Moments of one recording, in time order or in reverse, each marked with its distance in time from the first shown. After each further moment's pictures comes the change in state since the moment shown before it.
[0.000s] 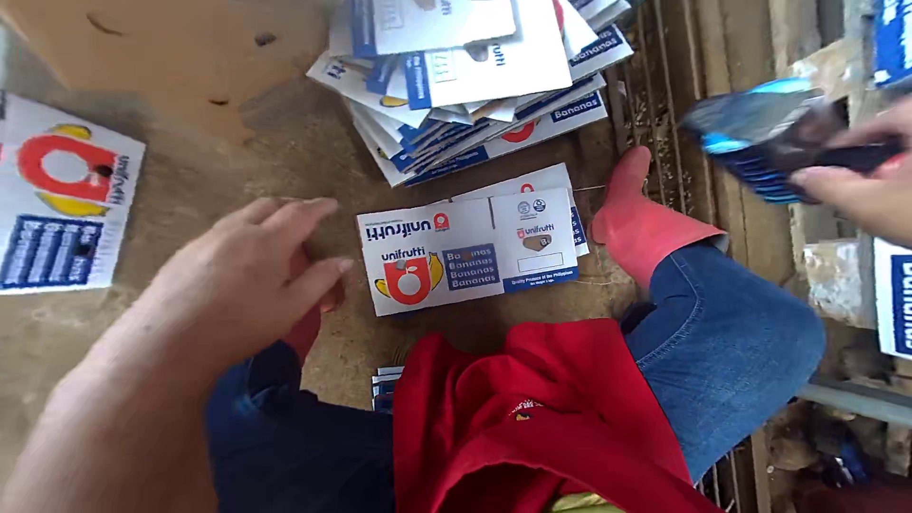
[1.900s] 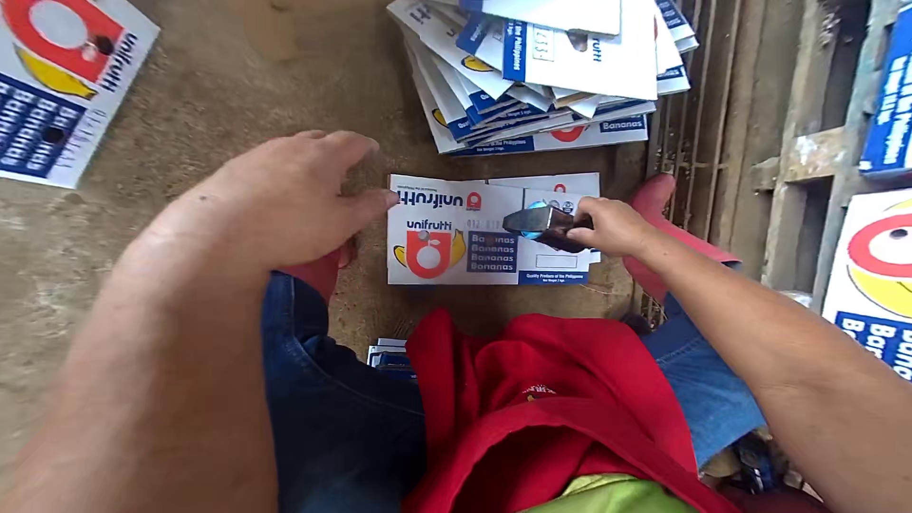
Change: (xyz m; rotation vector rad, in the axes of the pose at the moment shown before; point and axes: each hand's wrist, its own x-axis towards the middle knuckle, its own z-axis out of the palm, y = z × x) left_hand -0.006 -0.040 -0.008 -0.171 -0.121 -0.246; right_hand 0.095 -0.208 0.154 0.190 -0.801 -0.016
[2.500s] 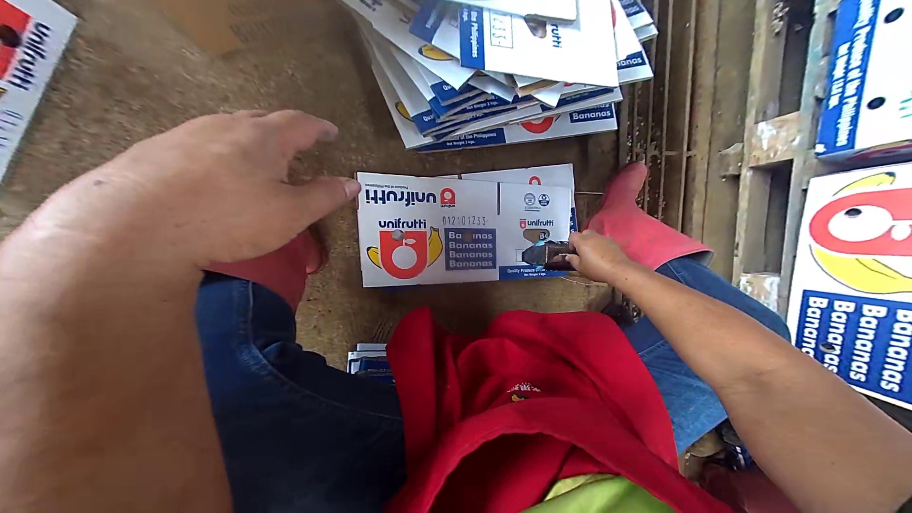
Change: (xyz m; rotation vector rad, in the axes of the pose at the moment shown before) left_hand 0.010 -0.006 0.006 0.020 0.058 0.082; right_hand -0.022 0.051 0.058 -0.161 -0.175 0.287
